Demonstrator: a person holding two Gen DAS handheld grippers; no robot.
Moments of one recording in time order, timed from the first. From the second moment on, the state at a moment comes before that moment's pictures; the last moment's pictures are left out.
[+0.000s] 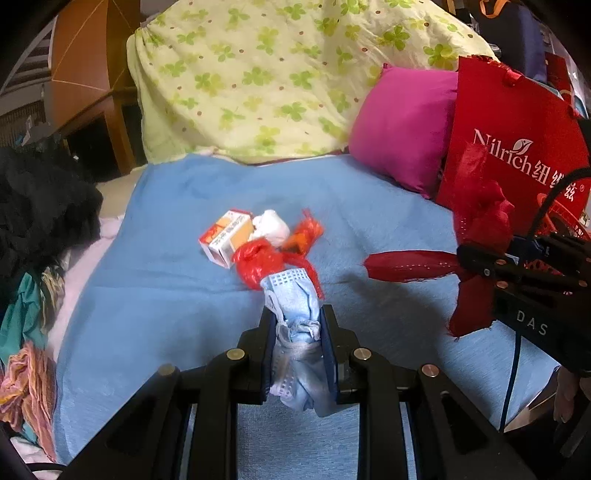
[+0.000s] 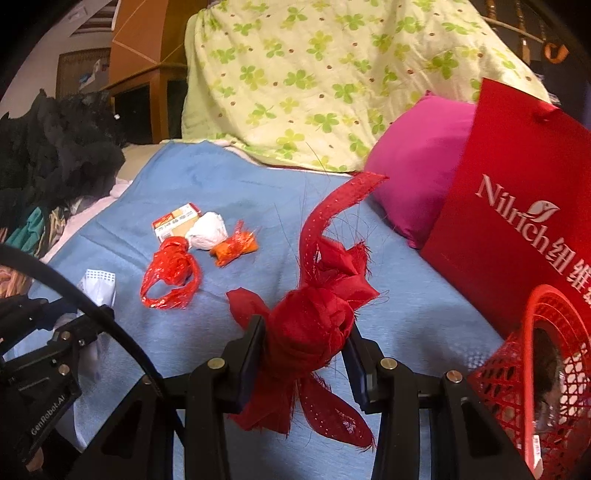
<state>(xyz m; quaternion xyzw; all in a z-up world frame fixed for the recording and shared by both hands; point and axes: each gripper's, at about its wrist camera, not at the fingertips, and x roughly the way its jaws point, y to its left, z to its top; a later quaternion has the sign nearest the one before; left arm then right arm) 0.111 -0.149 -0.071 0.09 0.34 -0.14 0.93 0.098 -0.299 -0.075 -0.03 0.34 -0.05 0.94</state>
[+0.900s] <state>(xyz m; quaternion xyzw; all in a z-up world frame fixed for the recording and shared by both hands) 0.072 -0.265 -0.008 0.14 0.27 -0.21 0.93 0.018 -0.416 -0.019 0.06 0.23 -0.13 0.96</state>
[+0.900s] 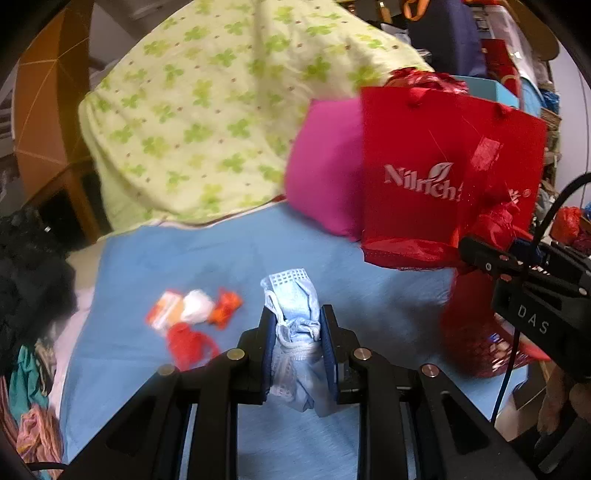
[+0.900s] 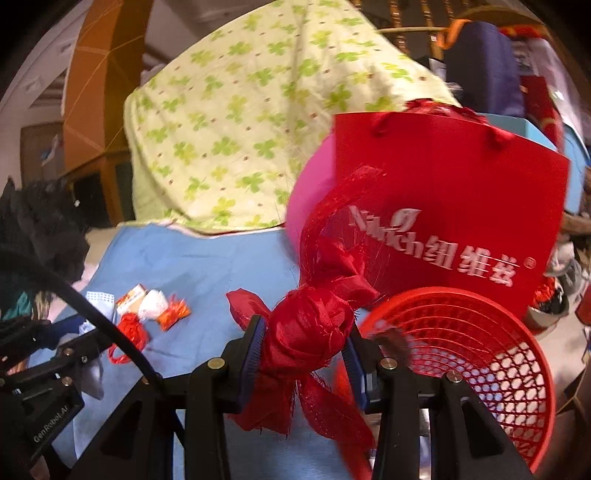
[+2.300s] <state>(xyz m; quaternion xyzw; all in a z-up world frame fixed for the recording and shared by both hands) 0.092 -0.246 -0.051 0.03 0.36 -0.27 0.89 -0.049 -0.490 0.005 0.17 0.07 -0.13 0.97</state>
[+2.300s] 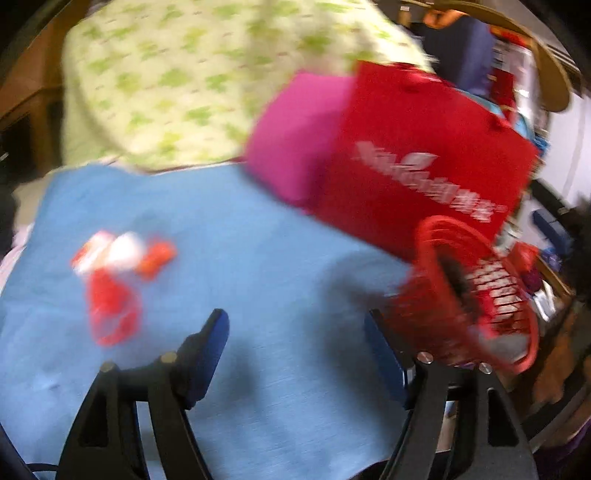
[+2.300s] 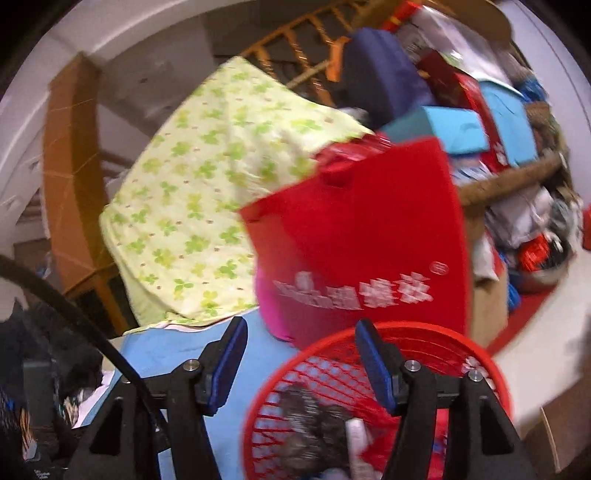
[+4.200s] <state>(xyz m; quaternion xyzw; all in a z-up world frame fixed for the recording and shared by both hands) 0.166 -0.024 -0.121 0.05 0.35 -0.01 0.93 0.115 -0.279 -0.070 0.08 0.27 0.04 0.96</state>
